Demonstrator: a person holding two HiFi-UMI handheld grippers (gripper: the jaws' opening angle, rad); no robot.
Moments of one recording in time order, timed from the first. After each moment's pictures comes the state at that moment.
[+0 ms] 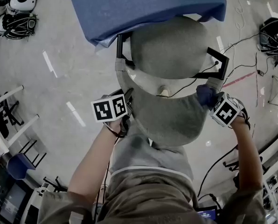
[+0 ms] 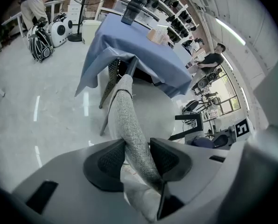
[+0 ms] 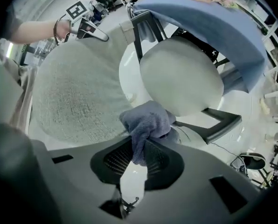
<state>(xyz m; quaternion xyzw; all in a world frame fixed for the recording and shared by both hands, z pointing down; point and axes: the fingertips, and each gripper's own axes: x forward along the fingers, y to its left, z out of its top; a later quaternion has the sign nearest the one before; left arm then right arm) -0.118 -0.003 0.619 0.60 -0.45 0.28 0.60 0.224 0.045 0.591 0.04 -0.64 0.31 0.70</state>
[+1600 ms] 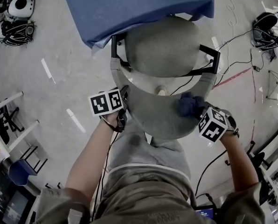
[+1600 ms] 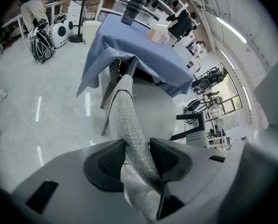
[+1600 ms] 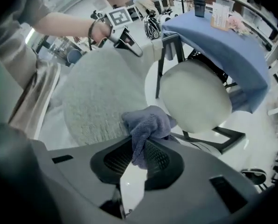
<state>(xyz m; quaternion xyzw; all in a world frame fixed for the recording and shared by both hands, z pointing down) -0.119 -0.004 0.622 0.59 -0.45 0.29 0.60 0.157 0.097 0.544 0.03 -0.71 0.27 0.64</state>
